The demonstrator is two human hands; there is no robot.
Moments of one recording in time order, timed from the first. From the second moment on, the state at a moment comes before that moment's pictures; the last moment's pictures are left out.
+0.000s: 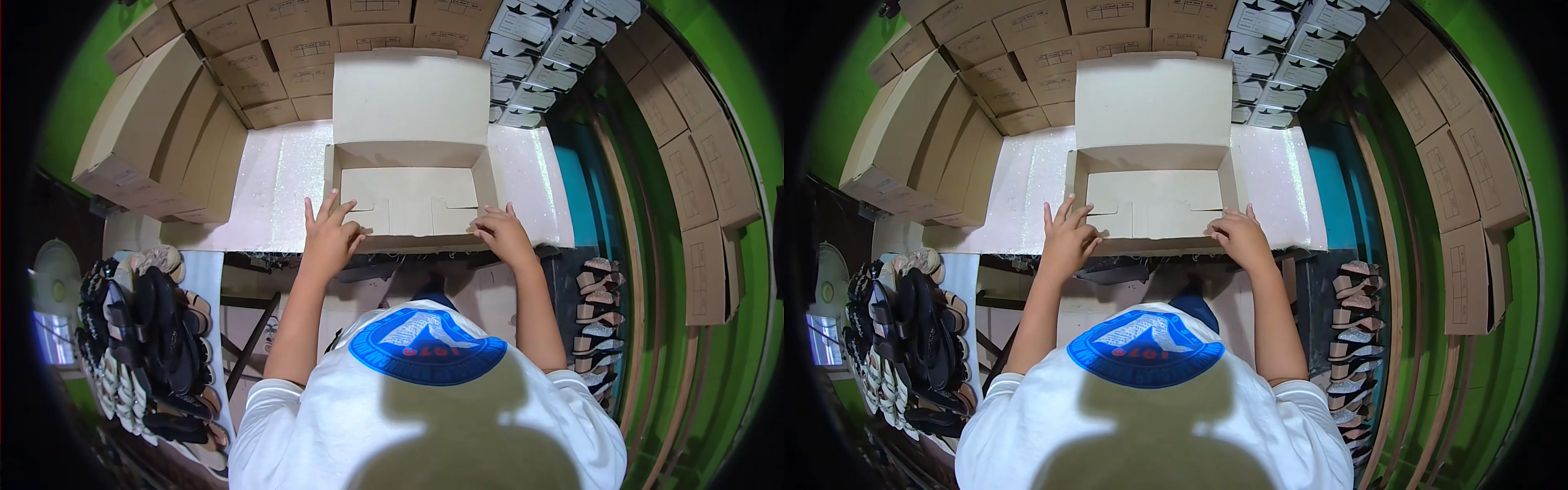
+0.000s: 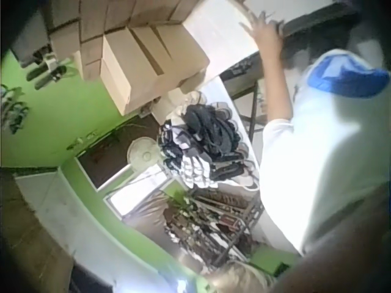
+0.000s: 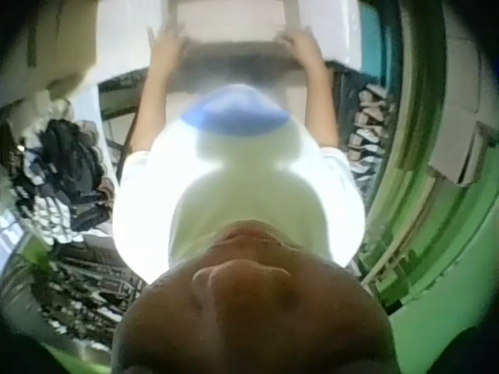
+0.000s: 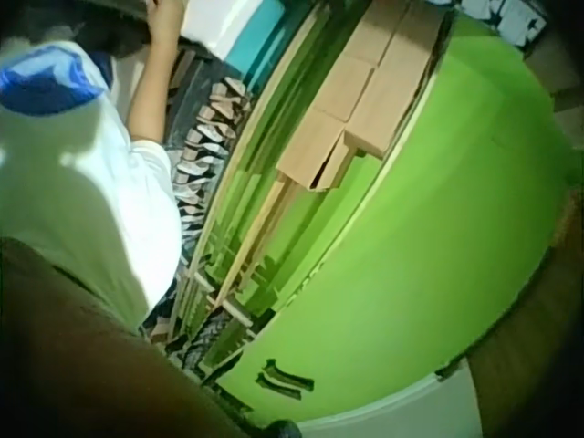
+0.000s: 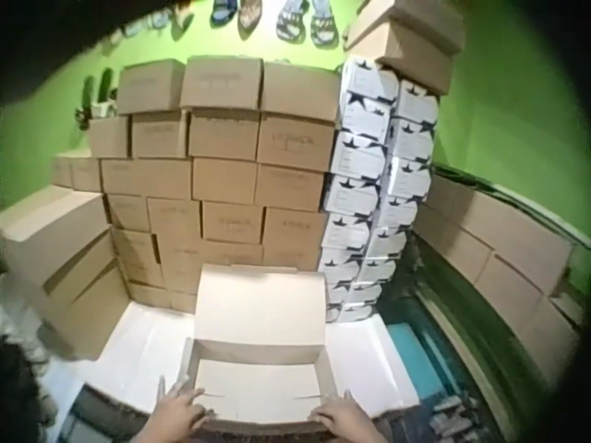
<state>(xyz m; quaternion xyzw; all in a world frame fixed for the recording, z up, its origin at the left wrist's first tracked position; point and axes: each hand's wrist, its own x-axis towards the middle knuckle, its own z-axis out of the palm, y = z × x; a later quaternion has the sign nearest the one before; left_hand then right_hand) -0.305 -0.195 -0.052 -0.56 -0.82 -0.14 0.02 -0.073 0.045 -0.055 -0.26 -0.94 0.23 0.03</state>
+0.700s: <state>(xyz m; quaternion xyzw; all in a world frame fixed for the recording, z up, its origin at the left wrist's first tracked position) -0.276 -0.207 -0.091 -0.53 -0.82 -0.18 0.08 -0.060 0.001 -0.096 -0.29 -0.92 0.14 0.23</state>
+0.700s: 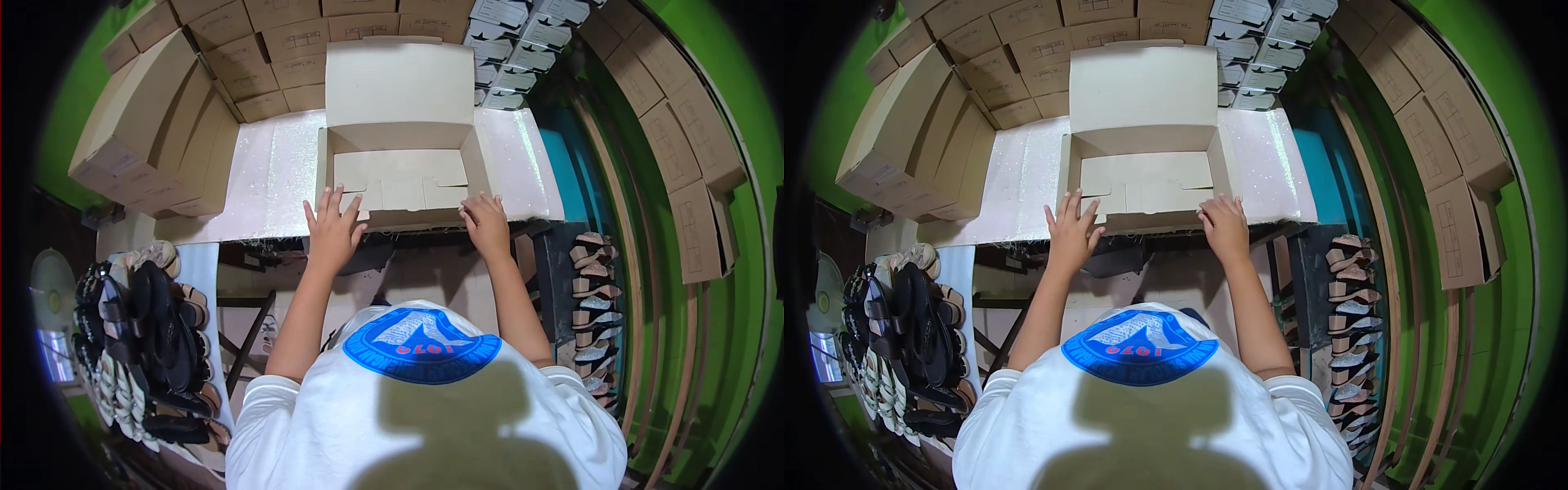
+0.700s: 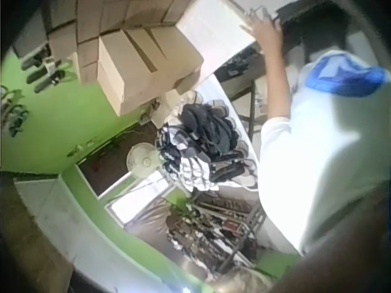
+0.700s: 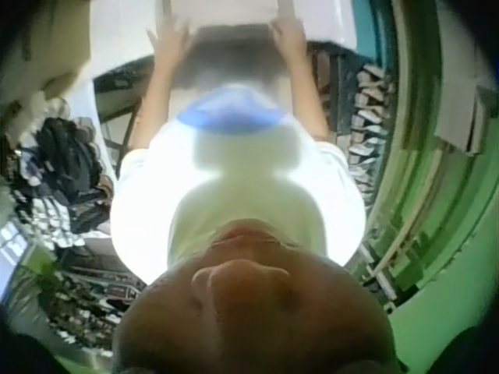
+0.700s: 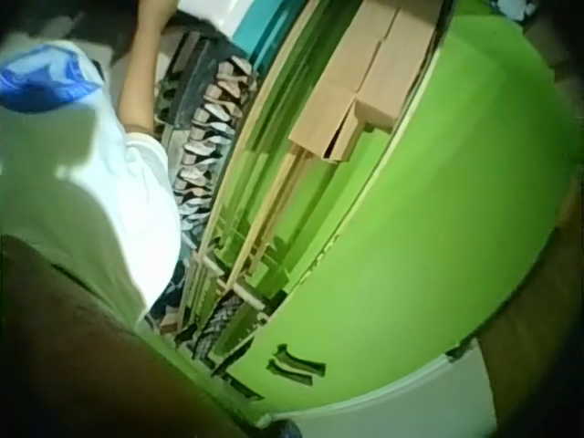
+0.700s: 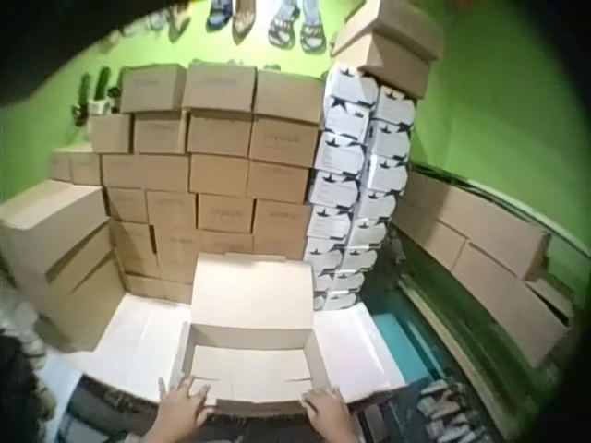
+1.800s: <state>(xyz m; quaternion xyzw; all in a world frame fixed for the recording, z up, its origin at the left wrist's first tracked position) -0.110 -0.520 -0.093 -0.53 -0.83 -0.16 -0.11 0.060 -0.331 -0.147 -0.23 -0.95 0.22 -0.01</state>
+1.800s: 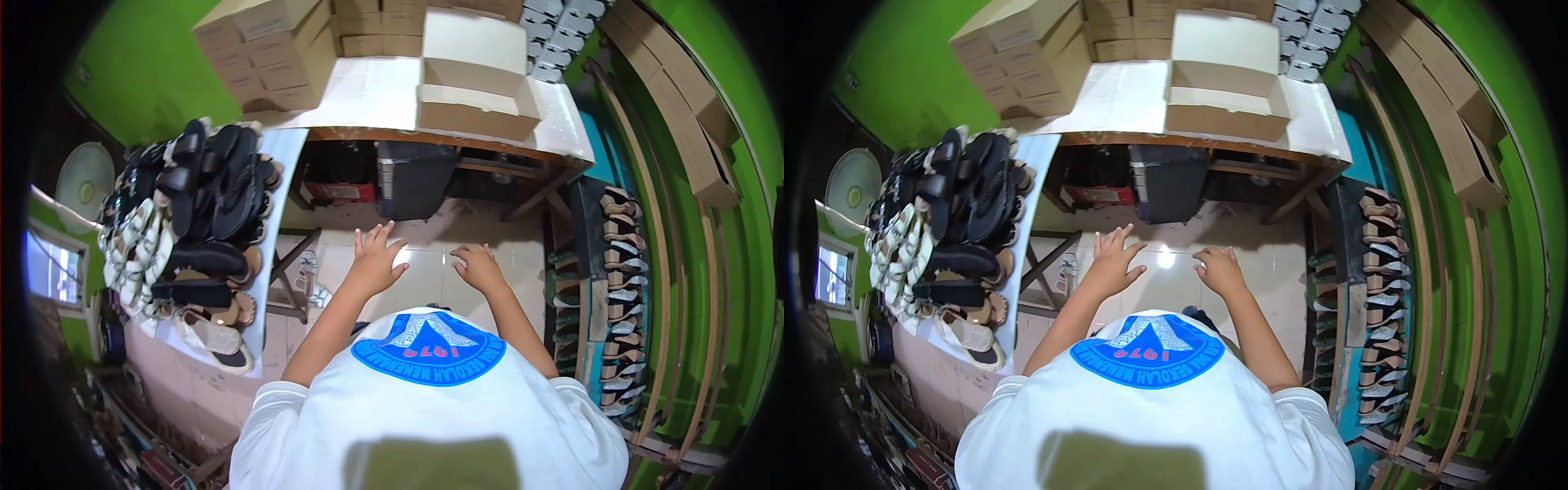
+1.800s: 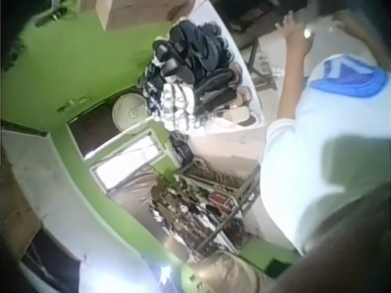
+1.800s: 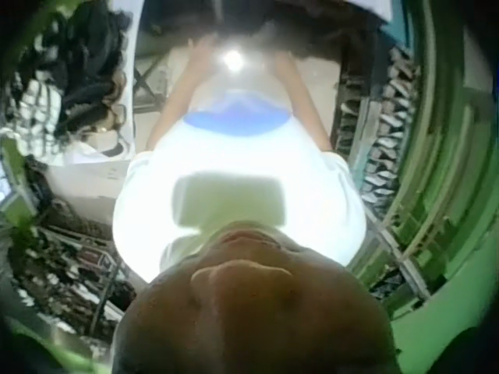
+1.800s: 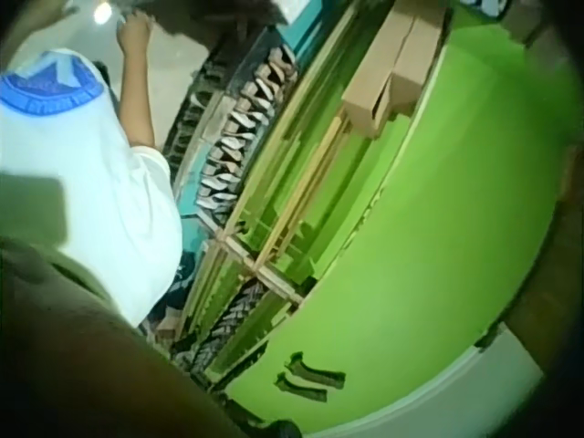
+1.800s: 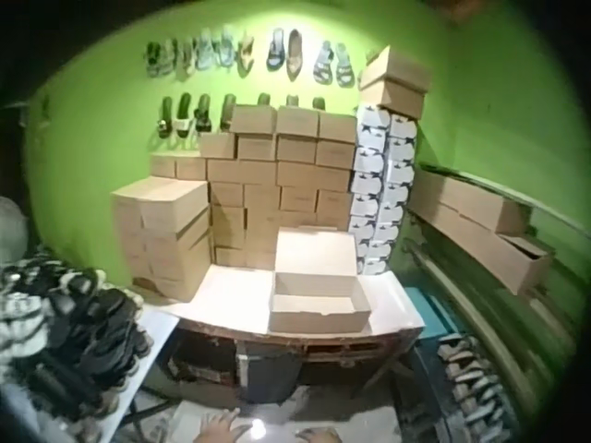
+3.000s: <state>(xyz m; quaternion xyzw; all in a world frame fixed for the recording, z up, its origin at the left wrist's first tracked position) -0.463 -0.805 -0.003 -0.24 -0.96 0.01 0.12 -0.348 -0.660 -0.011 -0.01 -0.99 0.05 0.15</state>
